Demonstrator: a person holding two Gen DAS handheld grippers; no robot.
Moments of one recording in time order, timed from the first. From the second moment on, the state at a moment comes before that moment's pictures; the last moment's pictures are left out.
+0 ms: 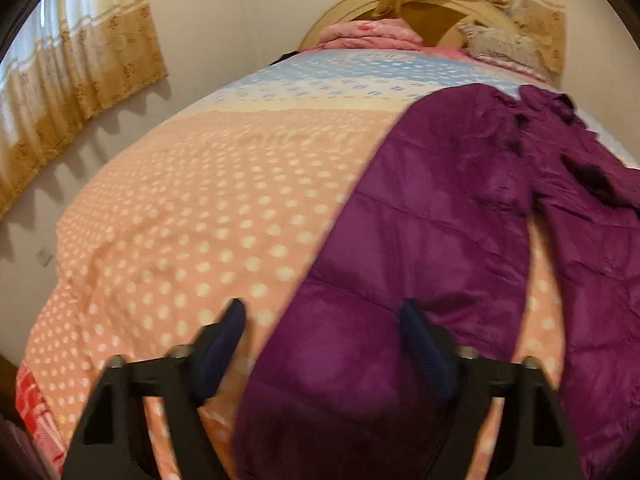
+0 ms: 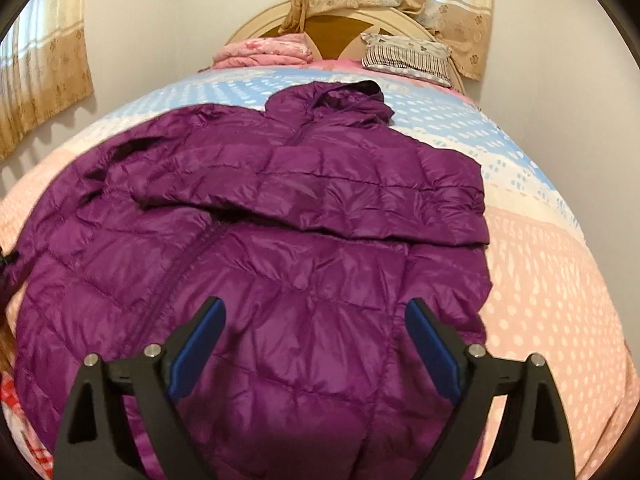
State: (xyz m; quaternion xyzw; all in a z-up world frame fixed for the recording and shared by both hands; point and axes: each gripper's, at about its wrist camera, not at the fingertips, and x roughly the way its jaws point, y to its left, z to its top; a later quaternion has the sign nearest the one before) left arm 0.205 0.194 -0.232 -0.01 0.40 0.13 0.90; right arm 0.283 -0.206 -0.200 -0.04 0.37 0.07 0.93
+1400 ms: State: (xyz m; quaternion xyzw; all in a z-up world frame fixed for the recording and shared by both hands) left arm 0.288 -0.064 -0.101 0.09 0.22 -0.07 0.97; right arm 0.271 -0.311 -0.208 0.07 0.36 0.00 0.93
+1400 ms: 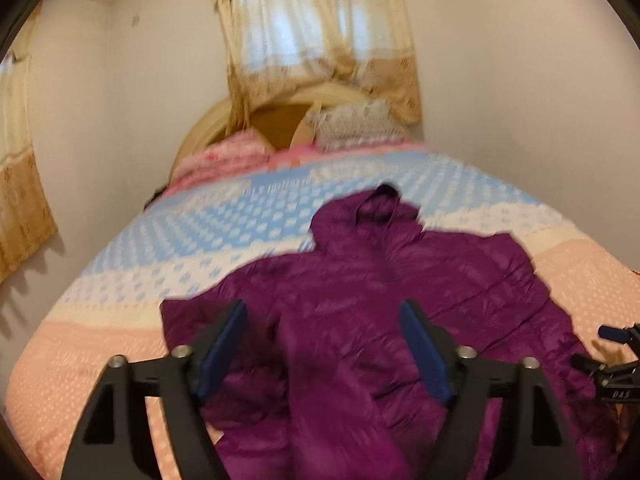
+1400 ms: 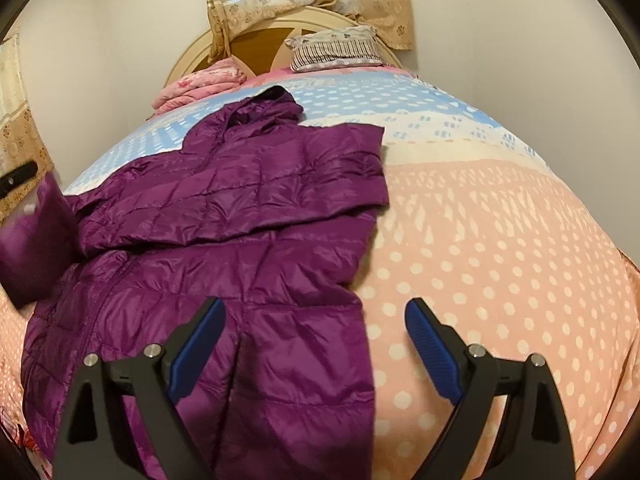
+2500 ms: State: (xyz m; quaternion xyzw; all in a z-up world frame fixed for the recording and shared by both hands) left arm 0.304 0.133 -0.200 0.02 0.36 0.11 0.93; right arm 0.278 -0.073 -0.199 -0.14 0.39 0.24 0.88
